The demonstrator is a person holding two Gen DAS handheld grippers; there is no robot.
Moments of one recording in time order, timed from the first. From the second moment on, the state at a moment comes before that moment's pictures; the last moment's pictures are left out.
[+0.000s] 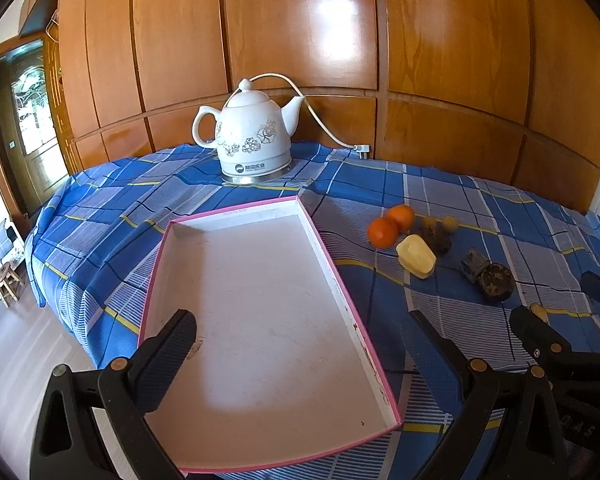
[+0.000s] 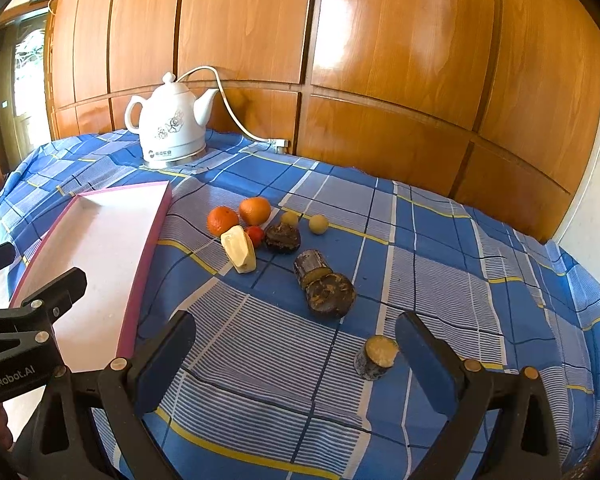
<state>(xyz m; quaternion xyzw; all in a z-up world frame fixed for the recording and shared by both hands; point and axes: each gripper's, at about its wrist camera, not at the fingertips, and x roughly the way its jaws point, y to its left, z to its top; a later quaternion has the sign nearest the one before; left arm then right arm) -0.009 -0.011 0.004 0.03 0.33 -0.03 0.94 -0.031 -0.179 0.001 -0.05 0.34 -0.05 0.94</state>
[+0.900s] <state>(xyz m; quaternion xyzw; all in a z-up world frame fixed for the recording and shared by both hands) 0.018 -0.025 -0.014 -0.01 0.42 -0.15 0.89 0.012 -0.256 0.047 -0.02 0.36 -0.03 0.93</state>
